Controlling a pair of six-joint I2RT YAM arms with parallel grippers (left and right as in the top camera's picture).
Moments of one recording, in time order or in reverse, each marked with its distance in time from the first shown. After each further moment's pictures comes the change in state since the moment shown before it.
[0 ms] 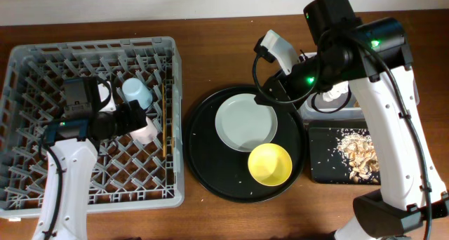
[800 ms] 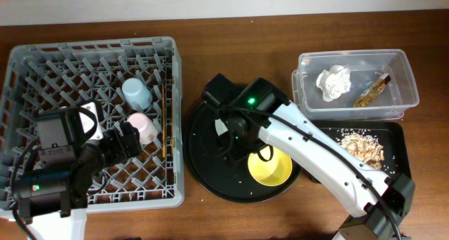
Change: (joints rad) left arm 0.000 -0.367 0.069 -0.317 -0.035 0.000; right arm 0.470 0.000 -0.438 0.155 0.638 0.625
